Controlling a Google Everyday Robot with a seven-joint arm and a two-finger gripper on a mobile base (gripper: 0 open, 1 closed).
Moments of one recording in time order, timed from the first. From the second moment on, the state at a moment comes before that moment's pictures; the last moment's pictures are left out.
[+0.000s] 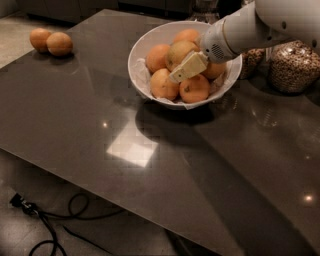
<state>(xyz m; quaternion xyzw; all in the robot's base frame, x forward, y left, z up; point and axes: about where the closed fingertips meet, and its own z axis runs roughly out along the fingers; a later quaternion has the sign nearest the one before) 0.663 -0.087 0.934 -0.47 0.77 0.12 0.42</state>
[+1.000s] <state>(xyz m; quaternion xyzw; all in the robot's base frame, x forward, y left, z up) 0.662 -0.088 0.937 -0.47 0.77 0.13 0.41</state>
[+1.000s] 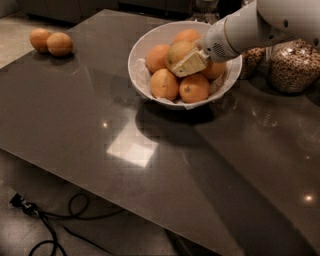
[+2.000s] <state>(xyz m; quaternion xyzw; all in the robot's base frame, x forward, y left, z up) 0.658 -0.084 0.956 -0.46 0.75 0.17 0.44</state>
